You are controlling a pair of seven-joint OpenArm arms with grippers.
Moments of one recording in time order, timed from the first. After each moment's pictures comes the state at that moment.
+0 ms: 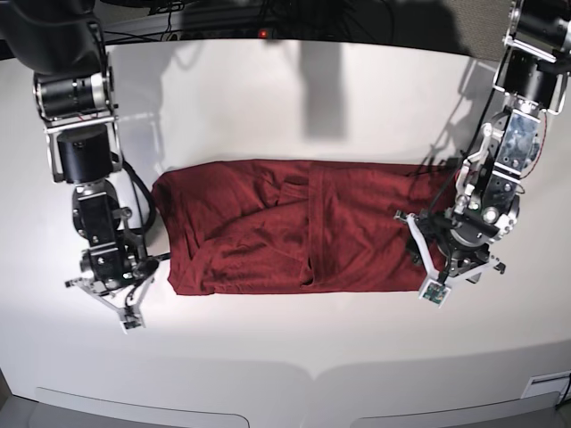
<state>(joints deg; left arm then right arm) -13.6 -21.1 20.5 84.3 -6.6 -4.5 42.9 30.5 18.2 -11.1 53.9 -4.8 5.9 -52.7</state>
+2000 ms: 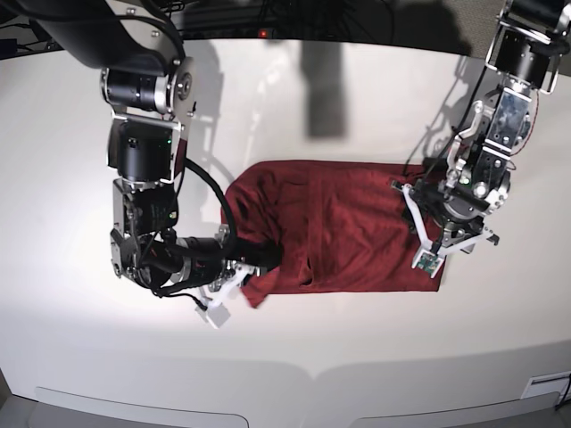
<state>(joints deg) -8.8 -20.0 20.5 84.3 -4.6 -4.5 44.7 30.1 1.0 14.8 52.8 41.4 33.9 -77.4</state>
